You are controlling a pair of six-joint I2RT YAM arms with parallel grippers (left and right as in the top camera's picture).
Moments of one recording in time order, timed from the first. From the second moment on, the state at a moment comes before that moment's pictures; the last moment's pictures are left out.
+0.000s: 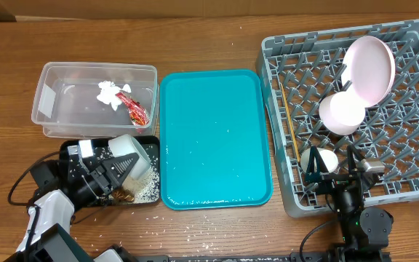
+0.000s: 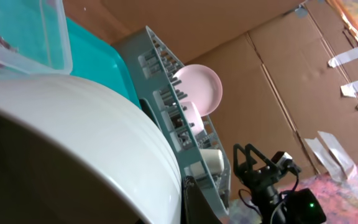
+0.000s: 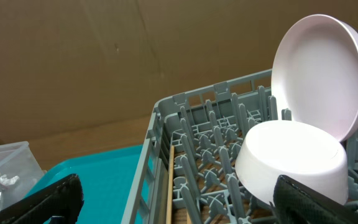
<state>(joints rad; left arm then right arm) 0.63 1.38 0.50 -0.54 1.54 0.34 -0.01 0.01 0.02 -0.02 -0.13 0.28</state>
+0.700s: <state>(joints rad) 0.29 1.39 0.58 -0.21 1.43 -0.03 -0.01 0.01 0.02 -0.02 -0.14 0.28</state>
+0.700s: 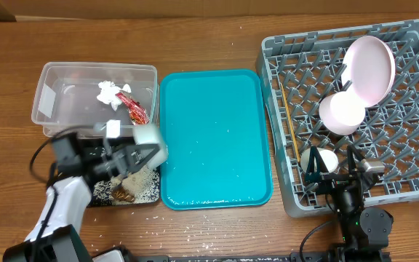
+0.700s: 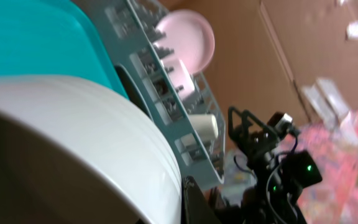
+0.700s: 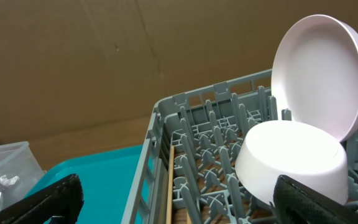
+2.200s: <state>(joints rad) -0.55 2.38 1.59 0.92 0.87 -1.32 -0.01 0.01 0.02 -0.02 -0.13 0.28</state>
